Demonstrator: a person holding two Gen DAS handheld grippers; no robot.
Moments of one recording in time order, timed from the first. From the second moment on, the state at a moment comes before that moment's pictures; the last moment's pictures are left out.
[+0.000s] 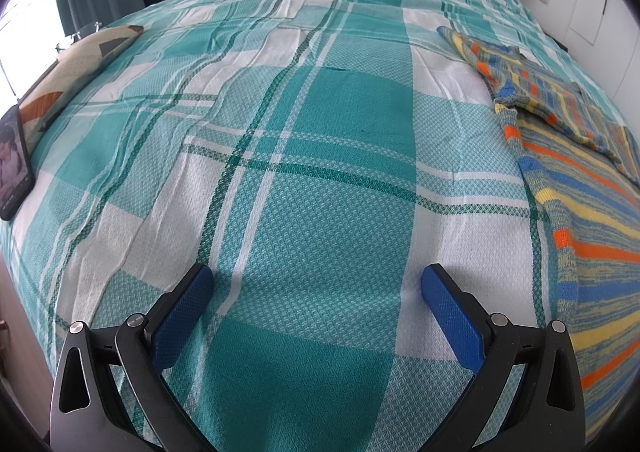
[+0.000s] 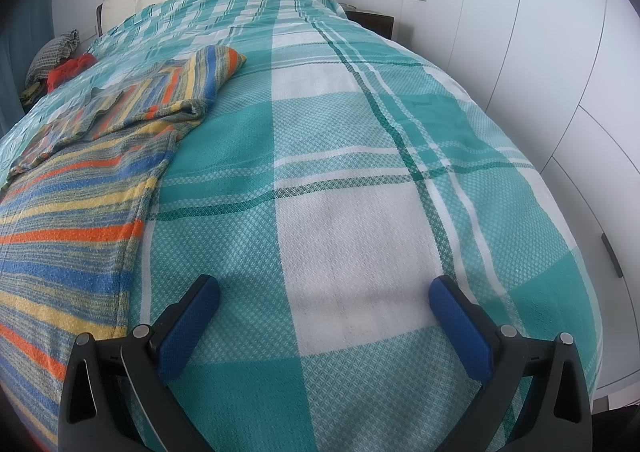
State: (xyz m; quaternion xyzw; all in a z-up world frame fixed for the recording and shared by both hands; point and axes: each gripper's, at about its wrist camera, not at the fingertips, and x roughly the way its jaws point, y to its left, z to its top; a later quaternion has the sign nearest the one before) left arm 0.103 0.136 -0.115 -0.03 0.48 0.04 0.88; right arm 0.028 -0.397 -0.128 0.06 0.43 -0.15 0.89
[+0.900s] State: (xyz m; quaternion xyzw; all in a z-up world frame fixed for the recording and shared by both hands) left arm 0.101 0.137 -0.116 -0.03 0.47 0.04 0.88; right arm 0.030 -0.398 -0.128 0.05 0.43 -0.16 0.89
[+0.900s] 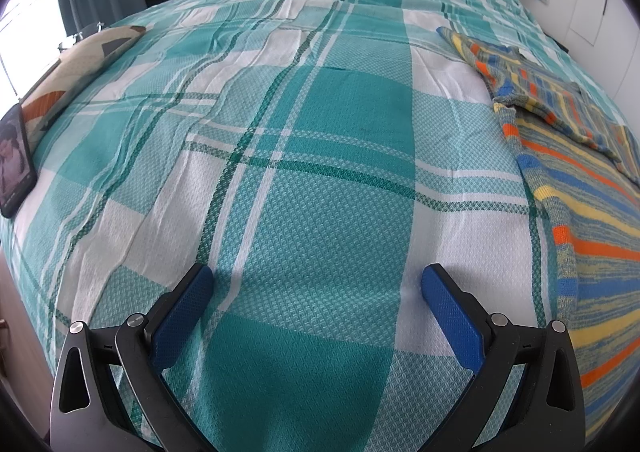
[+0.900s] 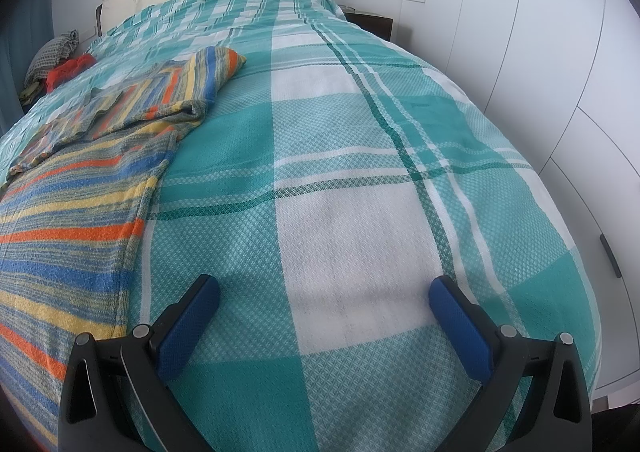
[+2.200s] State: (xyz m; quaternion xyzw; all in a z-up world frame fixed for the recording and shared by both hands) left arm -0.016 0.084 -0.113 -0.04 0.63 -0.12 0.76; right arm -0.033 -0.350 -0.091 0.14 0.65 0.10 0.74
